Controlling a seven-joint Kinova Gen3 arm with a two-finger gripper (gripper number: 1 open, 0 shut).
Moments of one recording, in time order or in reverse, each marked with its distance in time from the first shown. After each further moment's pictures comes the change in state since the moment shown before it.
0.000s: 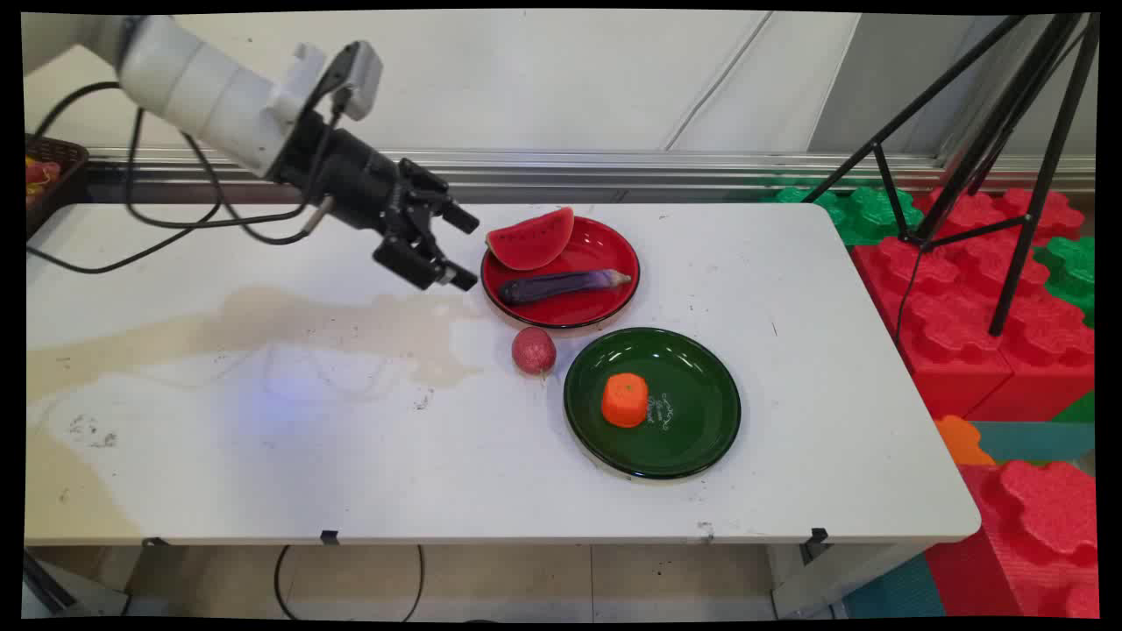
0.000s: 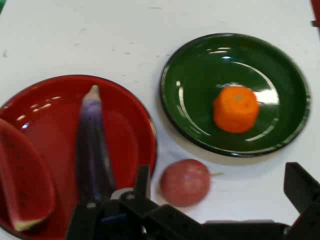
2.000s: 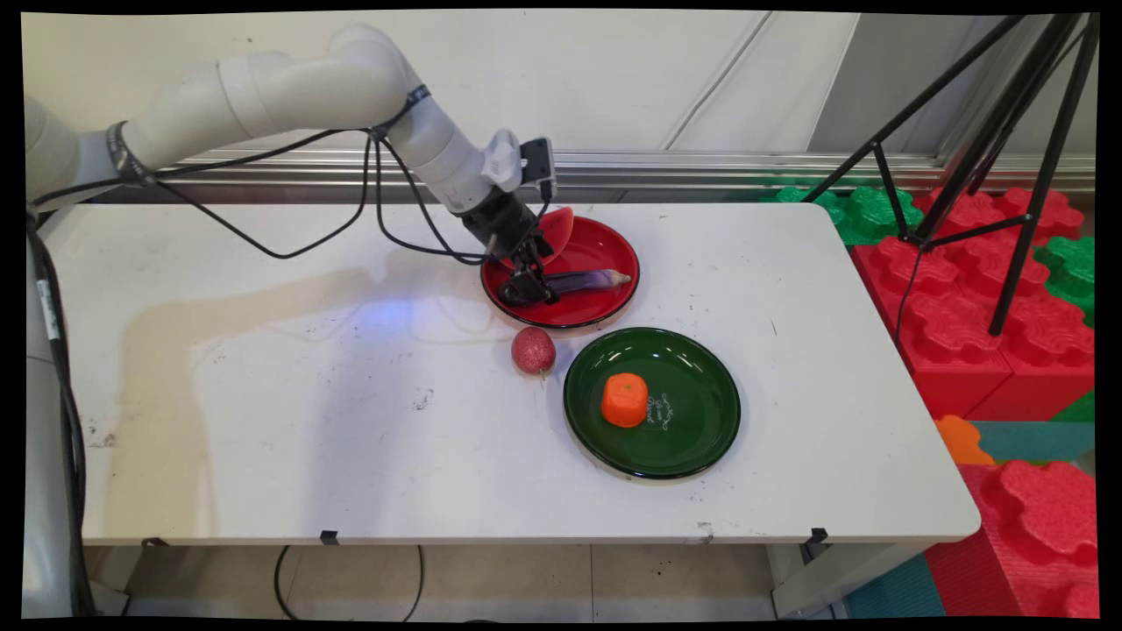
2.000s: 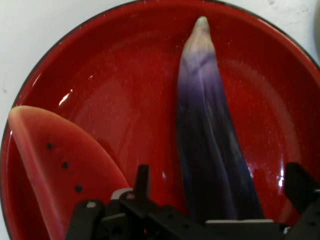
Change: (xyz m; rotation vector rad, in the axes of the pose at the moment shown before) arm 0.017 -0.104 0.201 0.089 -0.299 0.051
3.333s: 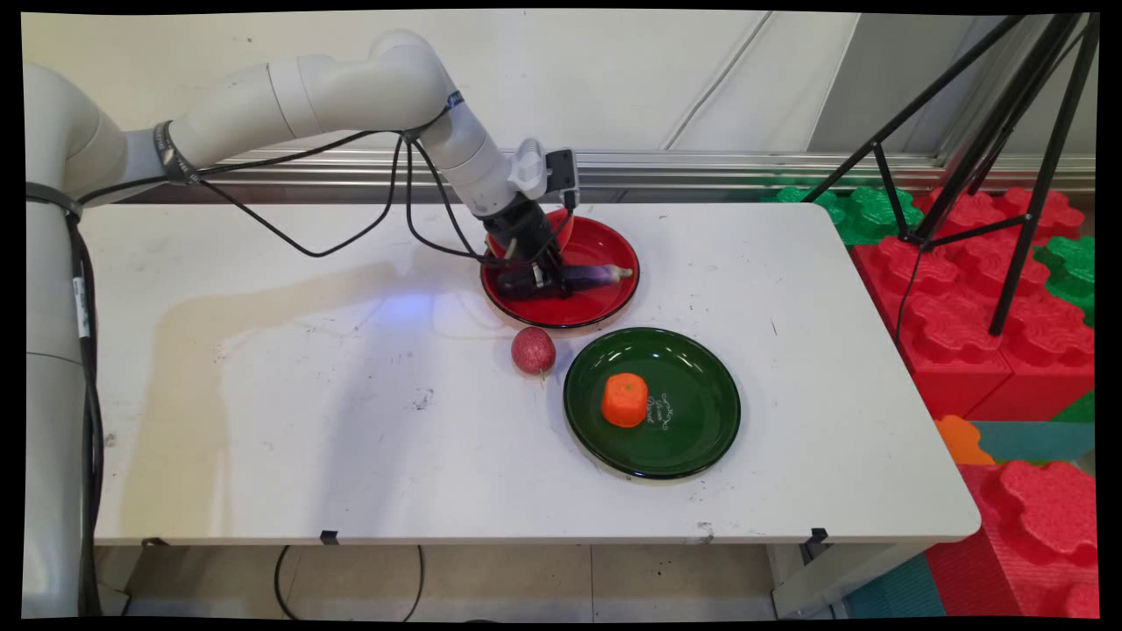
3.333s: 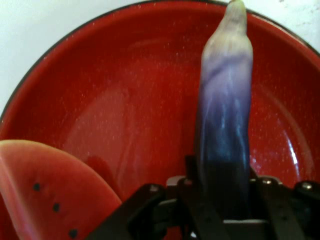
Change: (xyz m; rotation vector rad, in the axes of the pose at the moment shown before) arm 0.020 -0.008 0.027 -0.023 -0.049 0.032
